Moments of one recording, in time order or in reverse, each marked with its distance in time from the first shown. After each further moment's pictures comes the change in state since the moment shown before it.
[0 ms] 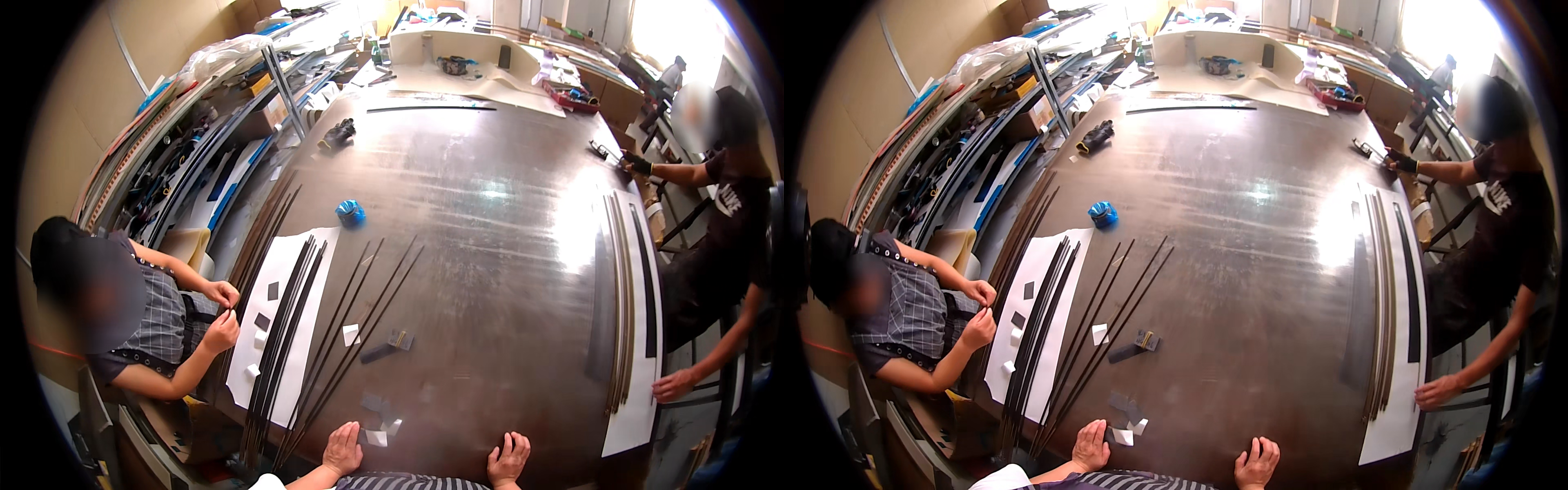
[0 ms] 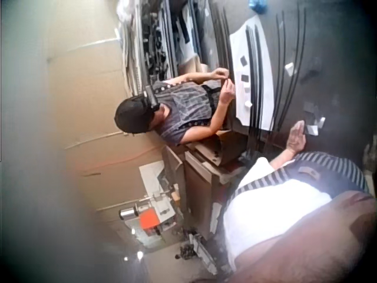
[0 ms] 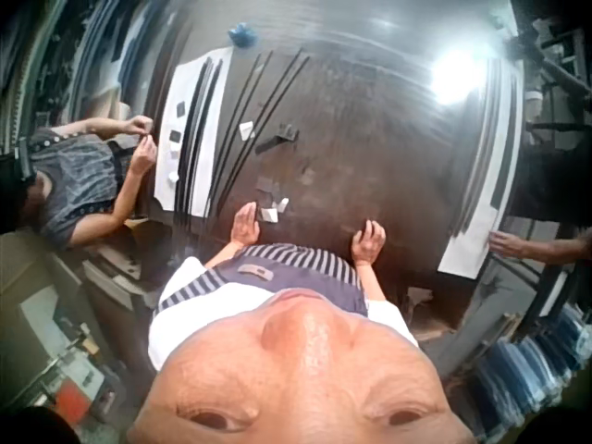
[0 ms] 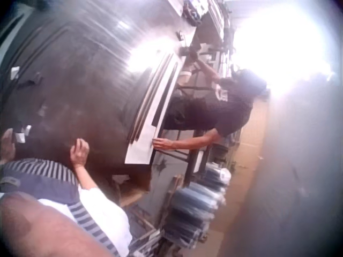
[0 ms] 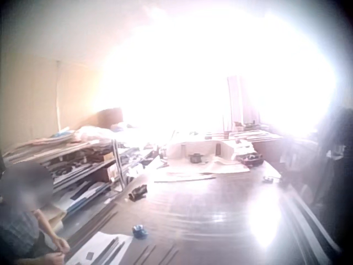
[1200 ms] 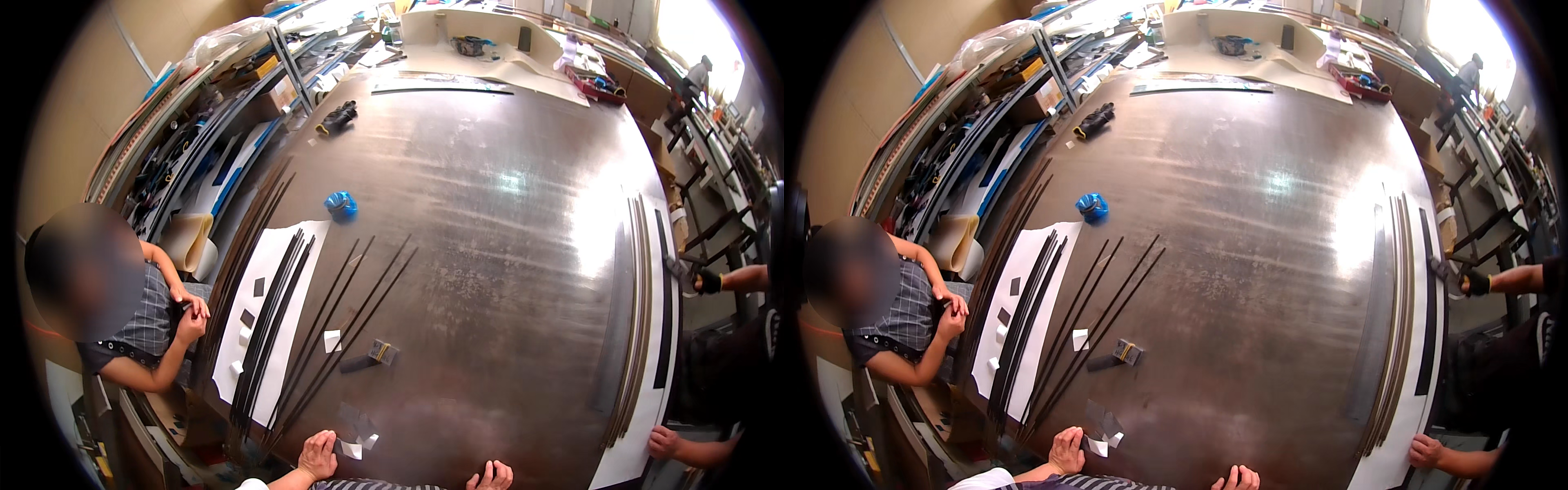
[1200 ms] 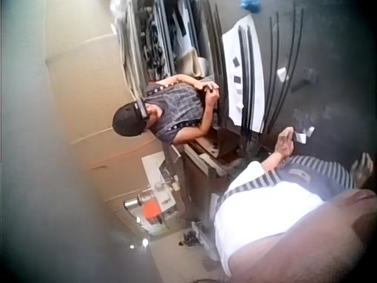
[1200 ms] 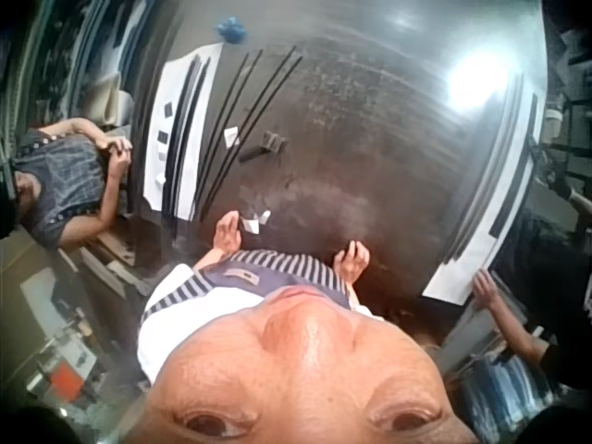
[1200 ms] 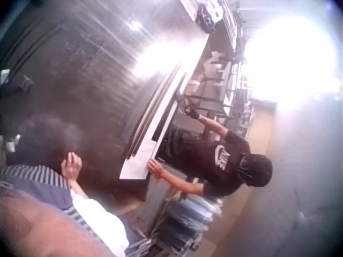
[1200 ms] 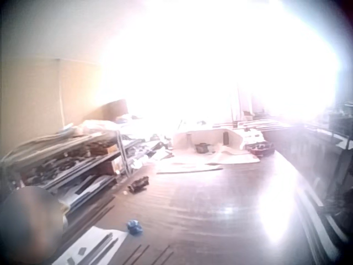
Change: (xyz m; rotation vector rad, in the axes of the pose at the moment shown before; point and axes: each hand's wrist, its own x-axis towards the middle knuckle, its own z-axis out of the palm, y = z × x) left_hand 0.005 0.004 0.007 0.089 -0.049 -0.016; right_hand 0.011 0.006 -0.002 0.041 0.025 -0.015
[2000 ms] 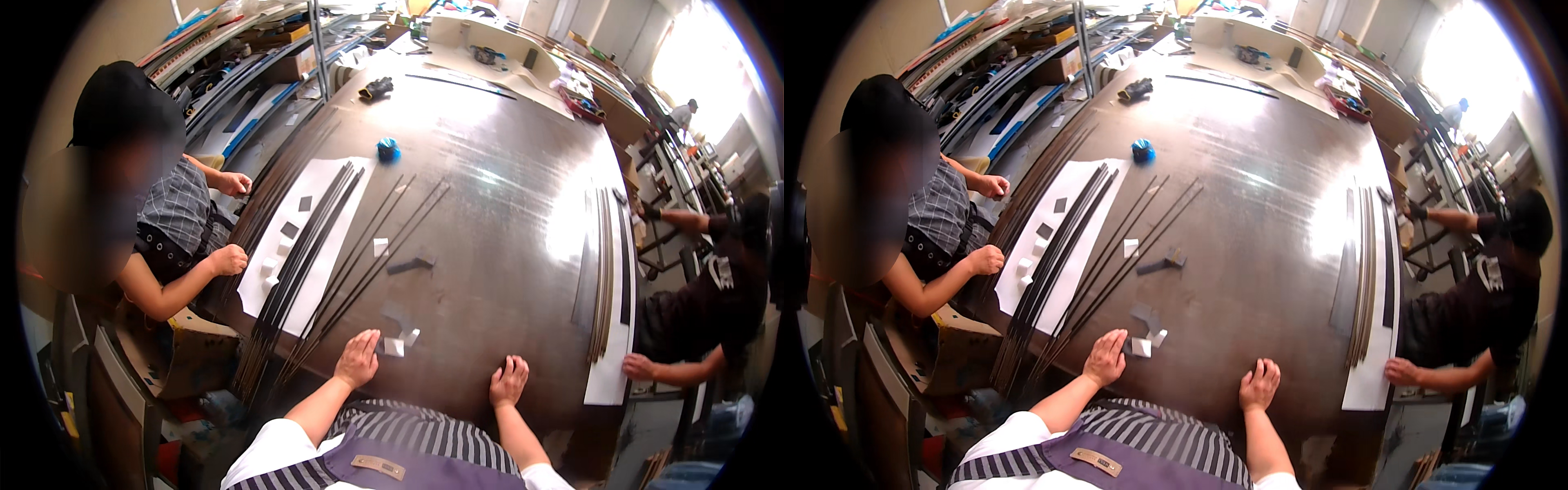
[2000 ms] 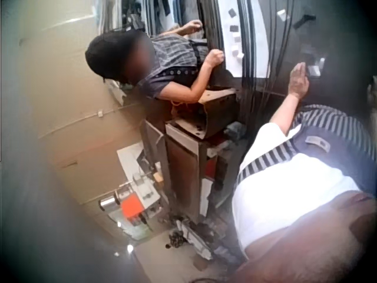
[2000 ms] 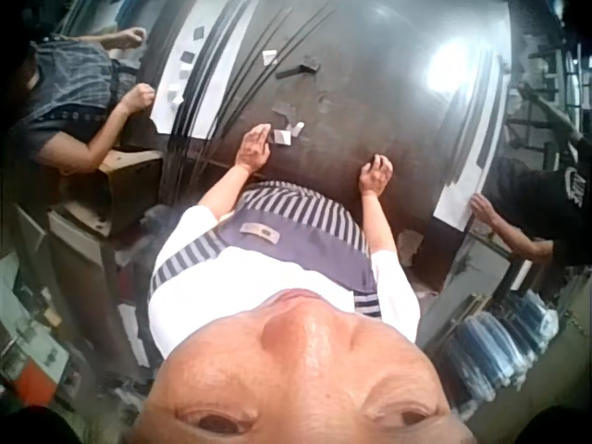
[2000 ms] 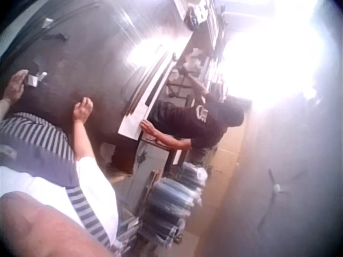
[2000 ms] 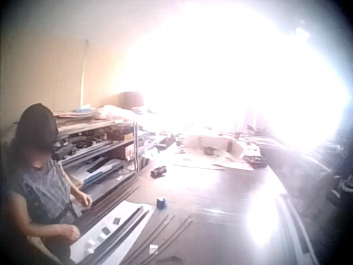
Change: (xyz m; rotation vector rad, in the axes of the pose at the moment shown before) left_hand -0.016 -0.007 -0.005 -0.197 0.249 0.058; right_hand -0.025 -0.006 0.018 -0.178 0.097 -0.069
